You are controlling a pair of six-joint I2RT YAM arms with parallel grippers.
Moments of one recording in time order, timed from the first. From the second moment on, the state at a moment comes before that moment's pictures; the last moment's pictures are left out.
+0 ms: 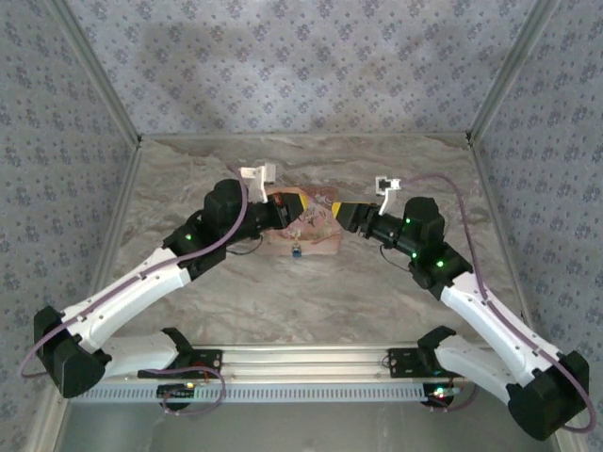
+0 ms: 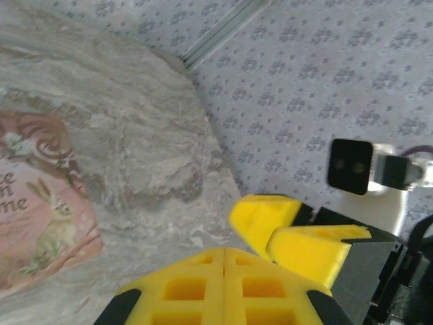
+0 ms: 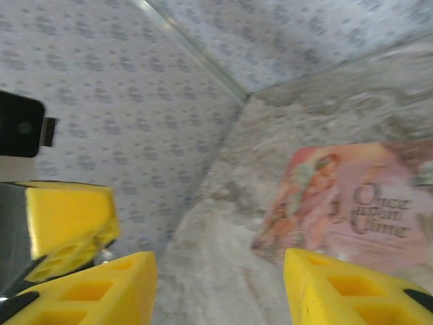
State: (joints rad) left arm -0.82 1.15 1.05 -0.12 0.15 -0.86; right arm 0.52 0.92 0.73 0.08 -0.41 0.76
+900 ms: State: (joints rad) left arm -0.87 1.14 1.01 0.18 0.15 -0.86; right arm 0.59 1.00 0.65 0.60 -0.51 1.05
